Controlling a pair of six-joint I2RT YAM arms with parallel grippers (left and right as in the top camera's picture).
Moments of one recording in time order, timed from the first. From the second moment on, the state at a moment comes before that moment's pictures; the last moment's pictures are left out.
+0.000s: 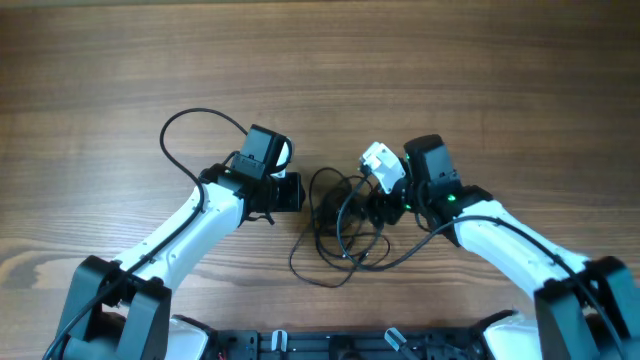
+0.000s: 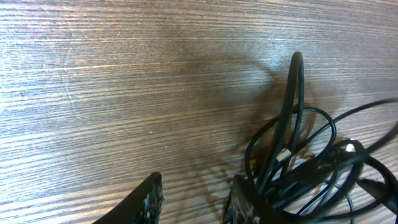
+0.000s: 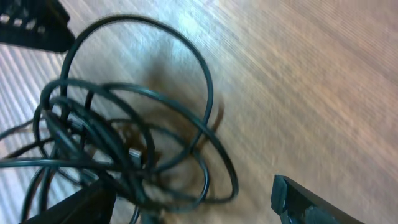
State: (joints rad) left arm -0.42 1.53 0.84 -0.51 0.23 -0.43; right arm 0.41 1.50 0.65 -0.09 -0.40 -0.31
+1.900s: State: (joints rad) left arm -0.42 1.53 0.84 -0.51 0.23 -0.46; right arm 0.41 1.69 0.65 0.22 -0.59 -0.38
